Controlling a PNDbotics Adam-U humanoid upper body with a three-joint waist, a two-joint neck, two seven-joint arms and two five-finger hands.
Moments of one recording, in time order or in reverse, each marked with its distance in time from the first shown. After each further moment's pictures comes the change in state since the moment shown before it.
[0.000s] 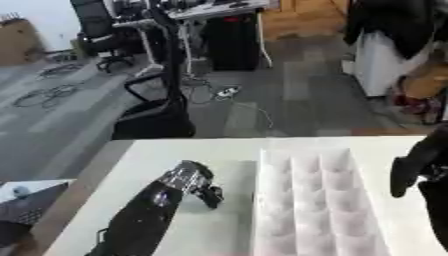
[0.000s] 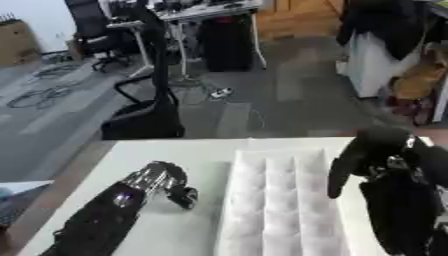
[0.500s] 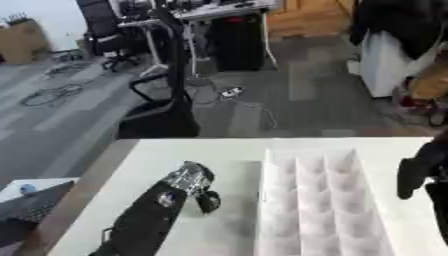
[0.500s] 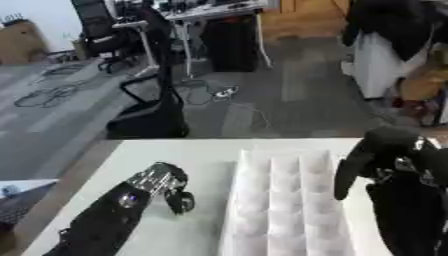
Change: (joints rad) left arm 0.020 0.000 0.006 -0.003 -0.022 -0.007 0.062; right arm 0.000 0.000 0.000 0.000 0.001 -0.001 -0.001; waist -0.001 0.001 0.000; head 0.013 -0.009
